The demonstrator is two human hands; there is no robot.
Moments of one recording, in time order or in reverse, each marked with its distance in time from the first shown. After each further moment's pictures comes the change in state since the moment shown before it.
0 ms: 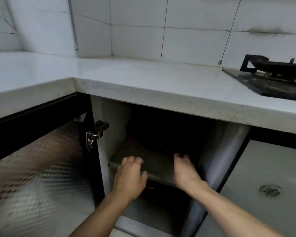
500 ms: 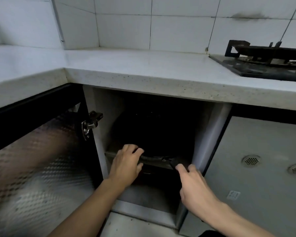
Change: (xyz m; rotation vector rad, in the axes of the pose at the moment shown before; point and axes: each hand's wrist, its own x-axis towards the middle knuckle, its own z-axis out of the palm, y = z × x) left_hand -0.011 -0.008 -0.008 0.173 -0.020 0.269; right_hand -0.114 0.023 -0.002 -0.034 0.026 -0.140
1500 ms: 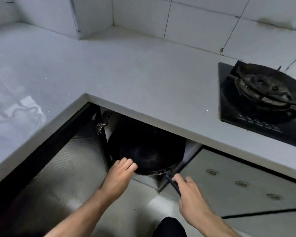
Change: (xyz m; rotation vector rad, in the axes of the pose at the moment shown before) left_hand -0.062 0.042 -0.076 -0.018 -0.115 0.050; right_hand -0.062 -0.004 -0.129 0.135 -0.342 0.118
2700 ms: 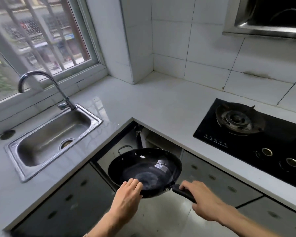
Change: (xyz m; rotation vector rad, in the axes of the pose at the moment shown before) left_hand -0.113 0.313 -0.359 0.159 -0.202 -0.368; right_hand -0.262 0.025 -0.284 -0.082 -0.359 -0.432
